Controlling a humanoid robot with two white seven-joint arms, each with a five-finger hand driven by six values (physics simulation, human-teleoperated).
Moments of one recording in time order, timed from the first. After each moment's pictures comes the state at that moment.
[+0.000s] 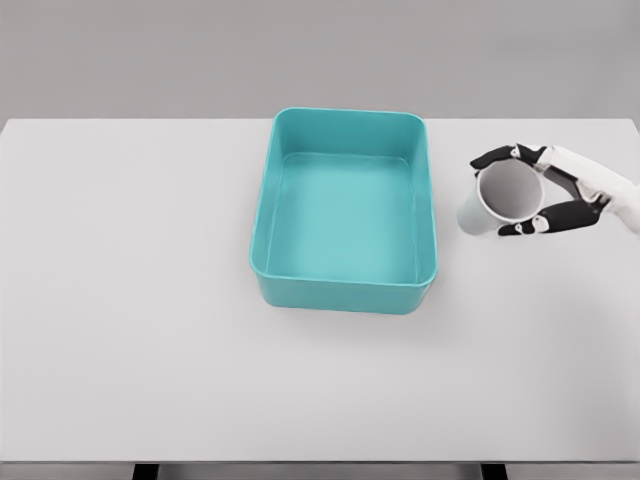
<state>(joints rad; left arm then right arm) 0.05 0.00 -0.10 -0.11 0.35 -0.08 -0.07 -0.47 -0.90 0.54 -1.35 -0.56 -0.61 0.61</state>
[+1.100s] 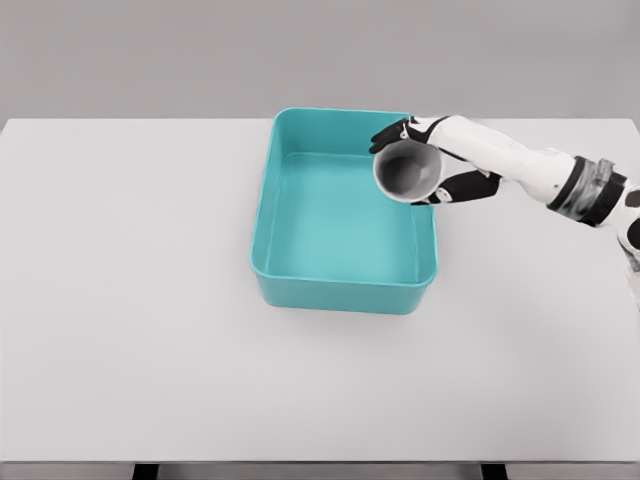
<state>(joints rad) 0.05 0.00 -0.10 -0.11 0.35 -0.08 -0.07 -0.51 -0.55 0.33 -1.55 0.06 -0.46 0.61</state>
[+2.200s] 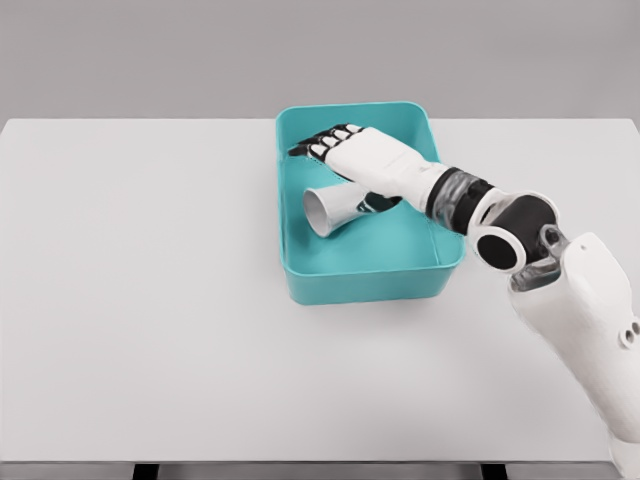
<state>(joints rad) 0.05 0.00 -0.10 -0.11 0.35 -0.08 -0.07 -0.52 -0.36 0.45 -1.74 0.66 -0.10 0.61</state>
